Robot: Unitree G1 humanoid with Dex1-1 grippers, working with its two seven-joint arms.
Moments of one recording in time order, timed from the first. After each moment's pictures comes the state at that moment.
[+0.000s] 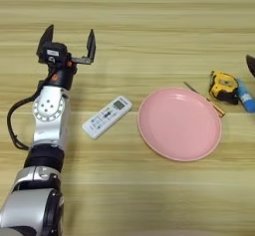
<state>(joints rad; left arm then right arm) -0.46 0.17 0.15 0.61 -0.12 -0.60 -0.20 -0.19 -0.39 -0.31 -0.03 0.37 0.20 0.46</state>
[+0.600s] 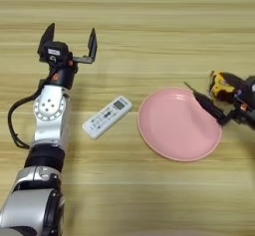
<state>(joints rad) -0.46 0.17 0.14 0.59 -0.12 -0.60 -0.19 -0.02 -0.43 -0.04 -0.15 0.34 0.19 0.70</state>
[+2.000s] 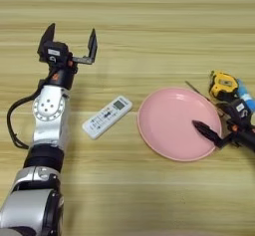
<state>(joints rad) -0.45 0.17 0.14 0.59 -0.12 -0.60 -0.21 -0.03 -0.43 0.02 0.07 0.23 0.25 0.66</state>
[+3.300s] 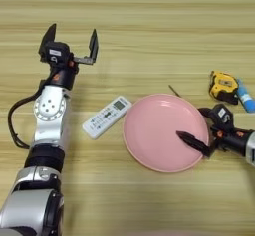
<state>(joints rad) -0.45 0.17 0.14 0.59 -0.12 -0.60 -0.20 -0.04 -0.42 0.13 0.00 0.21 0.25 0.75</state>
